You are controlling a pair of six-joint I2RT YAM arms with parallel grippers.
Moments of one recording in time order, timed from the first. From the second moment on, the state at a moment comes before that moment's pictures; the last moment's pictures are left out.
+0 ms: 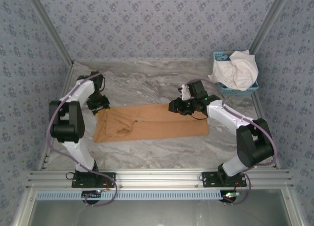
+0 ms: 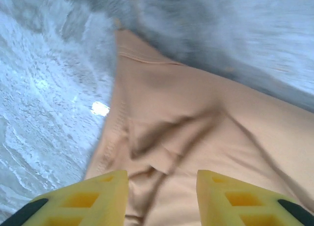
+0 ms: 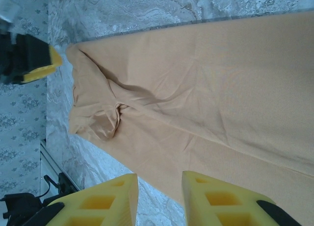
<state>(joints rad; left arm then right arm) -0.09 1.79 1.37 -1.08 -0.04 -0.52 0.42 1.53 1.01 -0.37 -0.59 0.55</state>
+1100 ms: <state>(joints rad) -0.46 1.61 0.98 -0.82 0.24 -0.90 0.18 1.74 1.11 -0.57 -0.42 0.49</state>
